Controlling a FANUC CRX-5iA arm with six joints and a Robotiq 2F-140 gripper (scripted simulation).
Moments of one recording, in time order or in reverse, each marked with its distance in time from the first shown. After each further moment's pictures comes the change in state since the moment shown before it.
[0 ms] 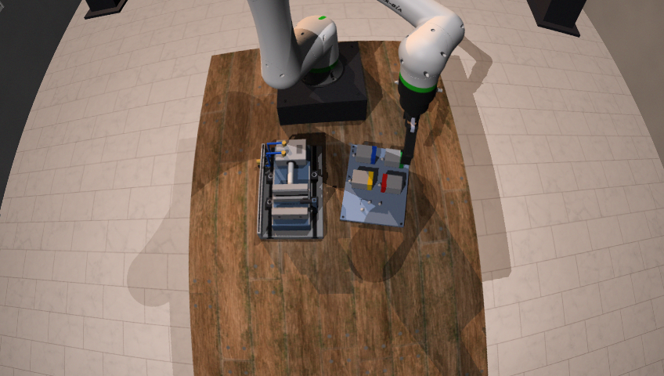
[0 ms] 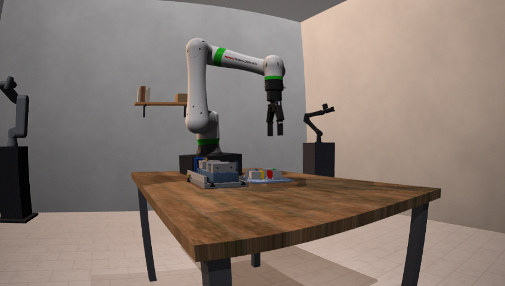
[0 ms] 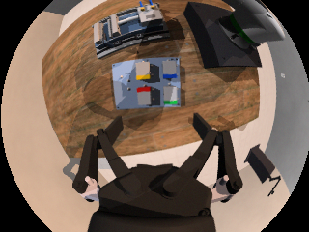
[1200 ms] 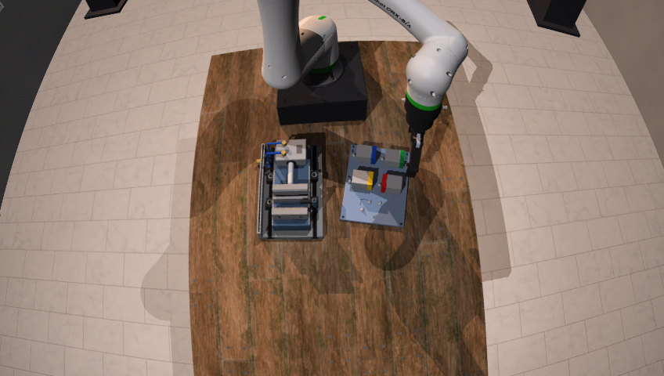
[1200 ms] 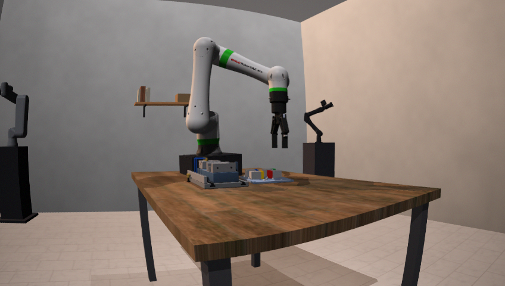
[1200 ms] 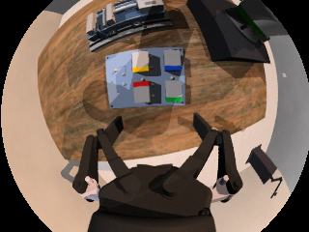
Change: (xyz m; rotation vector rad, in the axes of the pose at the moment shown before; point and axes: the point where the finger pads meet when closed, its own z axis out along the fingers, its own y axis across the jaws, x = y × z) arm -0.022 -0.004 0.061 0.000 0.000 0.000
